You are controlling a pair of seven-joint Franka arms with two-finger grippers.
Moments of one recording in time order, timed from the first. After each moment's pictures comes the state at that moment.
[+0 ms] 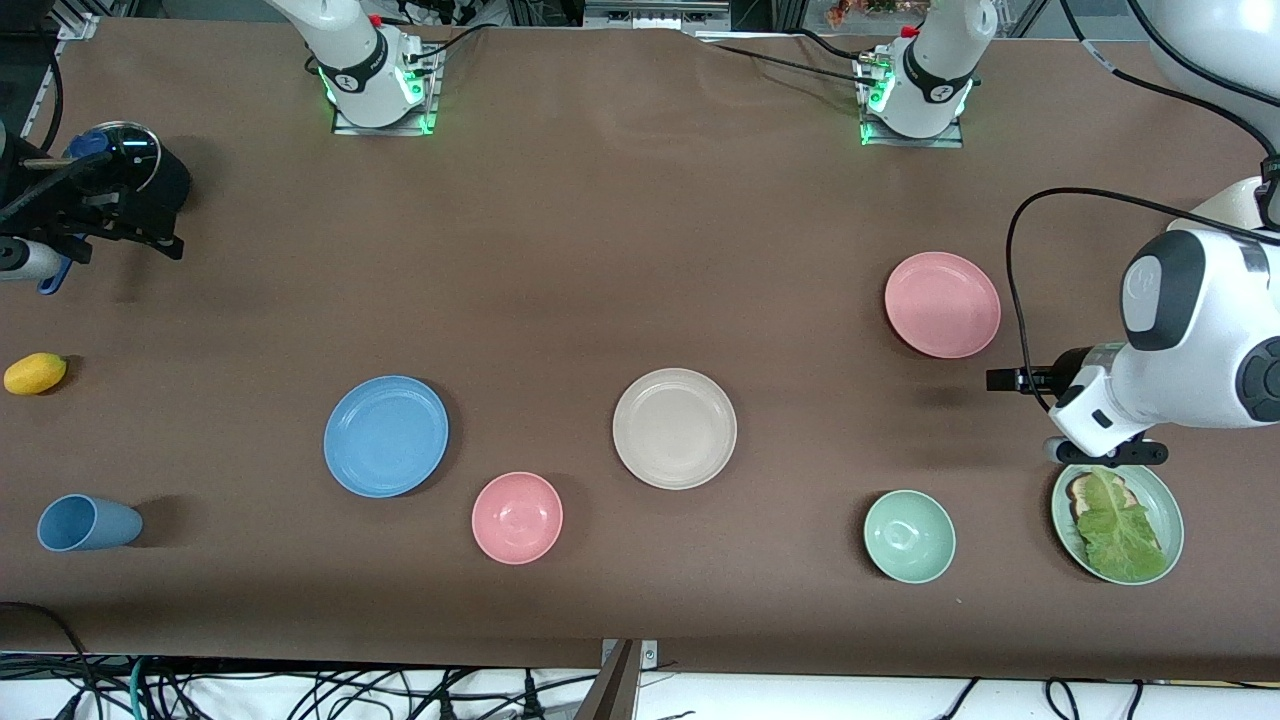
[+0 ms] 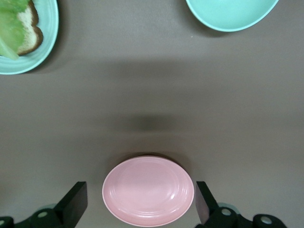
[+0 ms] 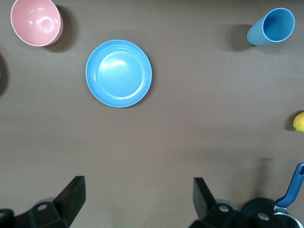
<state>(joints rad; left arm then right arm) 0.06 0.50 -0.08 -1.48 0.01 1.70 -0.03 0.12 0.08 -0.10 -1.47 0.01 1.53 -0.04</state>
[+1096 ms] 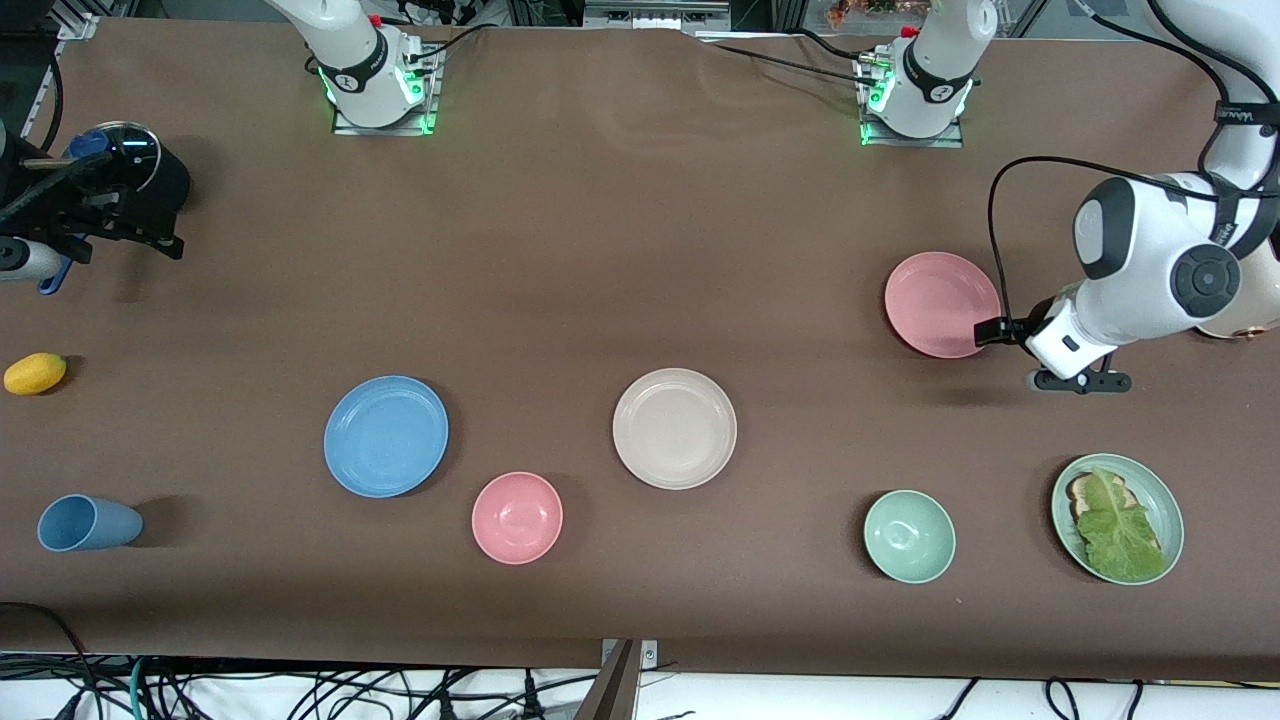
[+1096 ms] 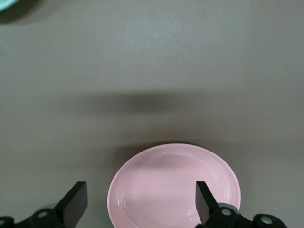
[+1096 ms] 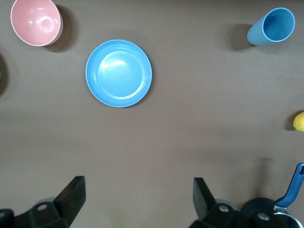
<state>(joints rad) 0.13 0.23 -0.06 -2.15 0.01 2.22 0.07 0.12 0.08 -0.10 -1.47 0.01 1.52 -0.04</state>
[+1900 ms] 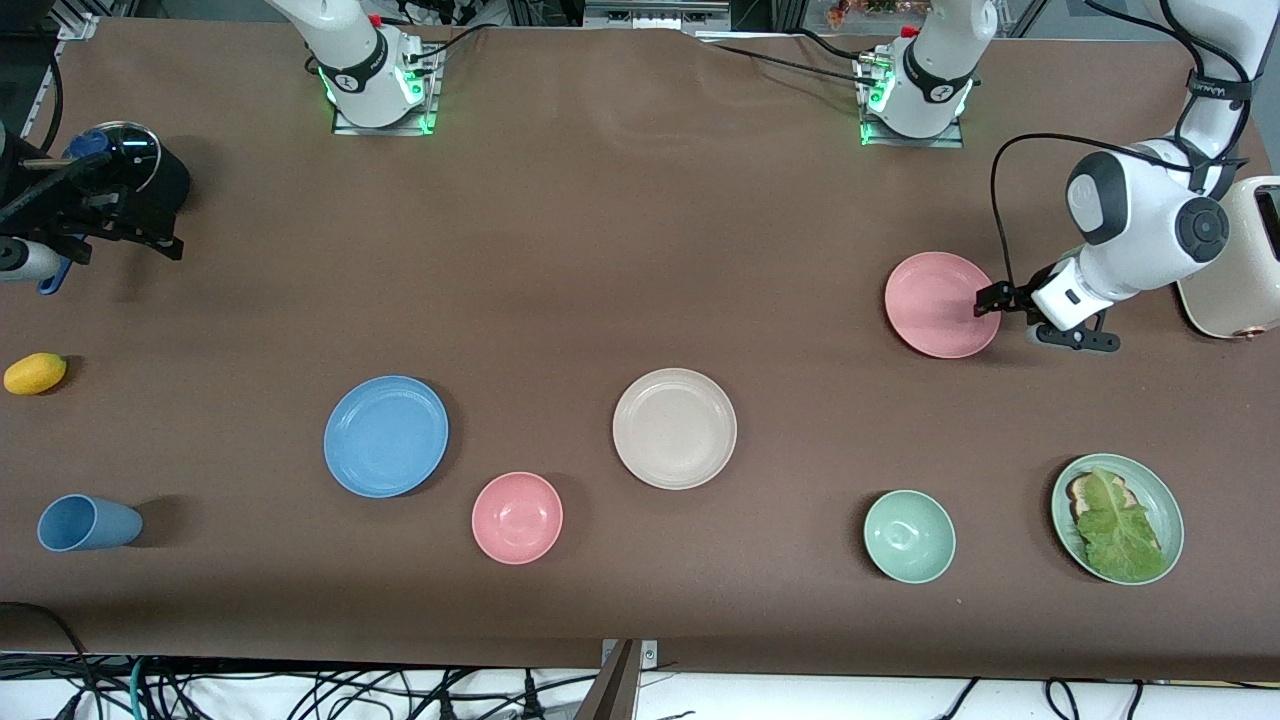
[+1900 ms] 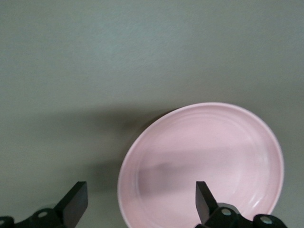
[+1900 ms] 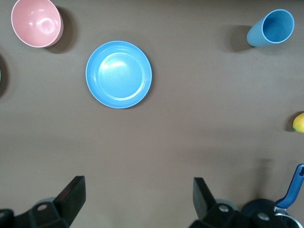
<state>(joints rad) 0.24 0.18 -0.05 -2.38 -0.12 2.43 0.38 0.12 0.08 -0.10 -1.47 0.01 1.54 -0.04</state>
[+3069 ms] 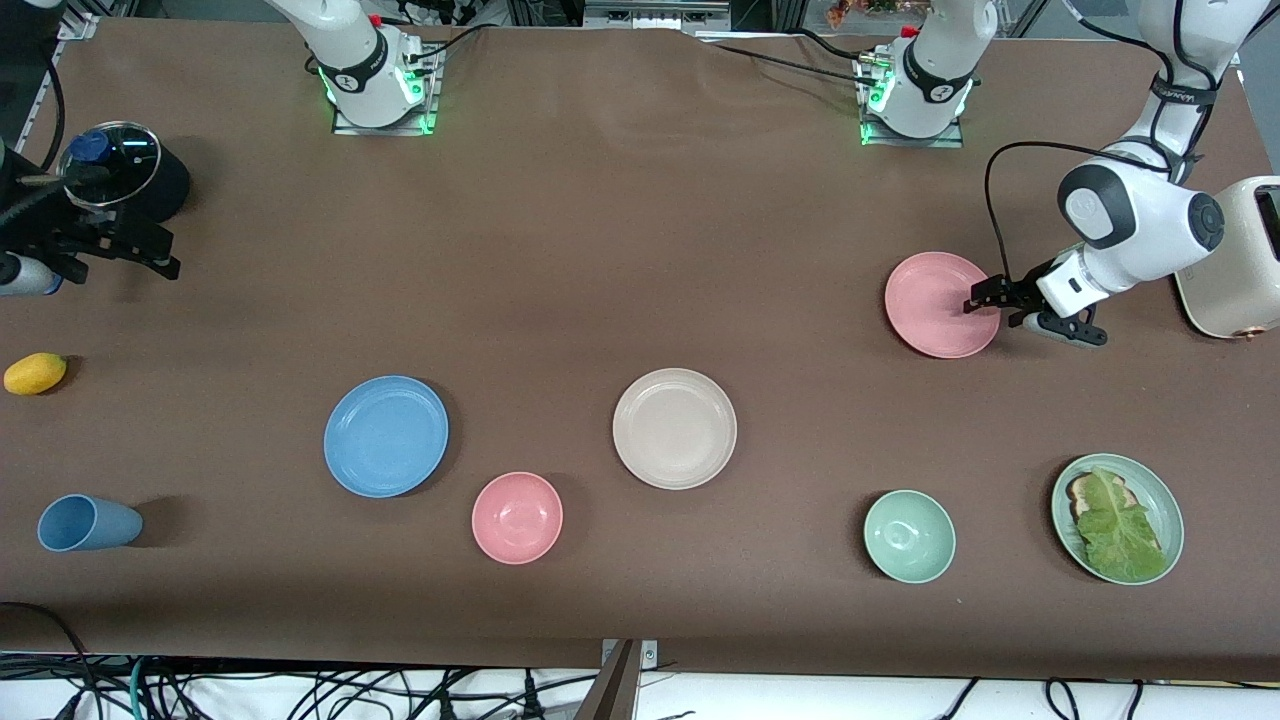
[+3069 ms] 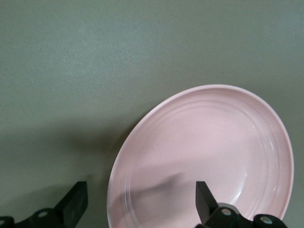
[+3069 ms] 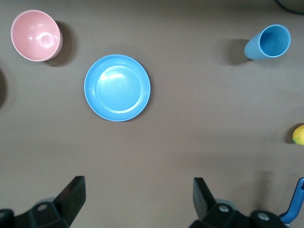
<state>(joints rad) 0.29 0.26 -0.05 -2.44 -0.44 2.55 0.77 0.12 0.13 -0.10 -1.47 0.01 1.60 -0.04</state>
